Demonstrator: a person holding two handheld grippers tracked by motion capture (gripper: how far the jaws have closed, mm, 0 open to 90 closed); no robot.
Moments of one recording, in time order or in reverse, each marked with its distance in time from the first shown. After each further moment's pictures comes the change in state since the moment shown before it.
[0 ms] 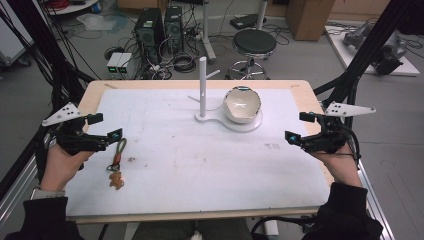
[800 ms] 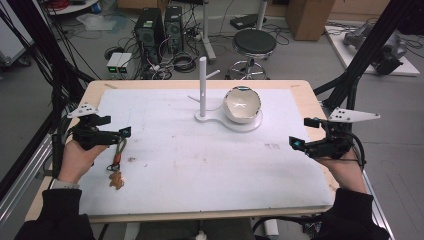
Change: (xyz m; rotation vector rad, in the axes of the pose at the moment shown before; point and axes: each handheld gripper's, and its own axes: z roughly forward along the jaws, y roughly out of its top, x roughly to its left) left arm 0.020 -0.018 0.042 0.125 0.087 -0.085; right arm 0.001 -0.013 -0.012 0.027 -0.027 0.020
